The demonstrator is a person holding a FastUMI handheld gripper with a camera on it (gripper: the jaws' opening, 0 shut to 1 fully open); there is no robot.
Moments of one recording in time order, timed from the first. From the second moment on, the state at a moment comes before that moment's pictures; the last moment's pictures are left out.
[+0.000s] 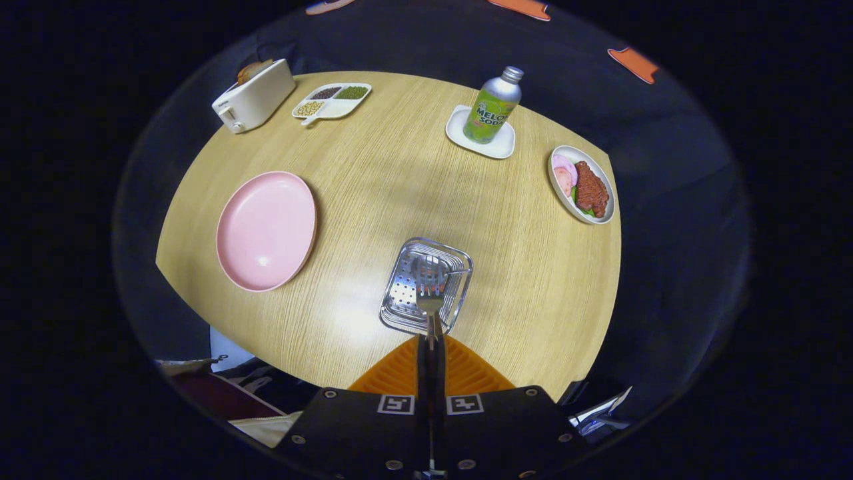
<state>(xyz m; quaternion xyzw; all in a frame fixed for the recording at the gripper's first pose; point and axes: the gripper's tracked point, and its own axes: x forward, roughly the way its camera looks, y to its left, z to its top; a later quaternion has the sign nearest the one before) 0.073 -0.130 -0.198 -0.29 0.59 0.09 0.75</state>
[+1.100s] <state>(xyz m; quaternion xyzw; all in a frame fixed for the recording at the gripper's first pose) 0.077 -0.129 -0.214 -0.31 0.63 0.11 0.70</state>
